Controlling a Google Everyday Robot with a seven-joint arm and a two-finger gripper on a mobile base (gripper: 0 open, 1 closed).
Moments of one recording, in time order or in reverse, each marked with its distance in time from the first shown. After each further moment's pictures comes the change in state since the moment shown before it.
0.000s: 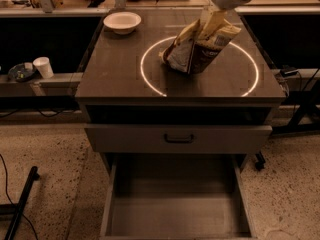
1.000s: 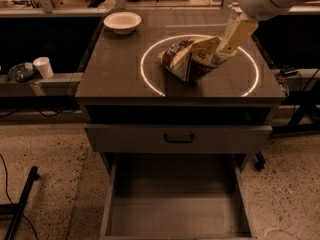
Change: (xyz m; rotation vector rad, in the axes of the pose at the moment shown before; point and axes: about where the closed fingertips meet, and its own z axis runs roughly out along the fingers) arm 0.017 0.039 -0.082 -0.038 0.212 0.233
